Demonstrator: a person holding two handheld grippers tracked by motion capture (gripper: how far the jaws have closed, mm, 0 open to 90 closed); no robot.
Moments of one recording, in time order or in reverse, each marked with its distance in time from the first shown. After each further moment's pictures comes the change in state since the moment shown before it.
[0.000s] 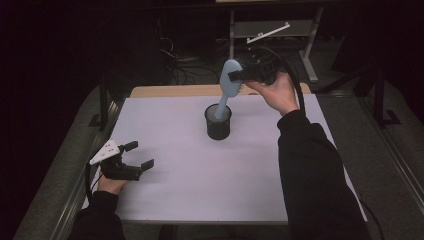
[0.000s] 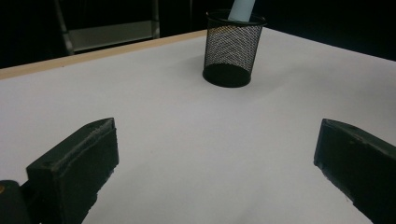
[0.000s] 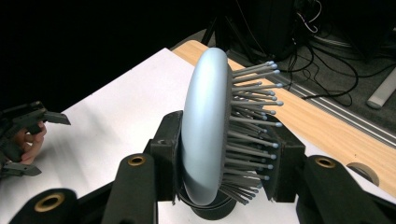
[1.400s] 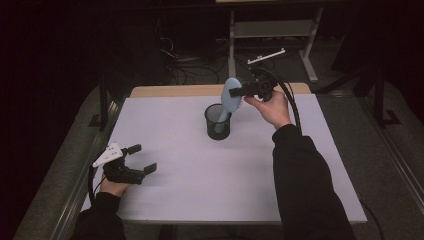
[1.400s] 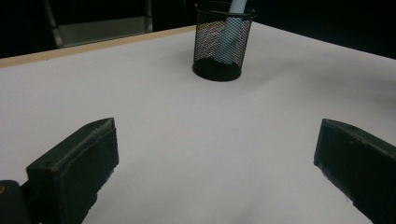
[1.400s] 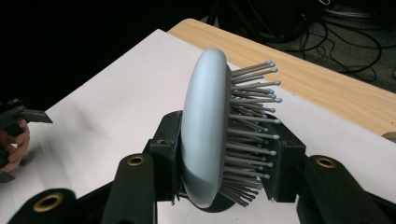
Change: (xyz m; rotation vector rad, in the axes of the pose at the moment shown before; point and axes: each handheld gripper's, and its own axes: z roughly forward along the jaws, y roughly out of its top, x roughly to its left) left arm -0.007 -0.005 0.004 0.006 -0.022 -0.008; right arm -0.027 -0.049 0.045 0.020 0.042 0.100
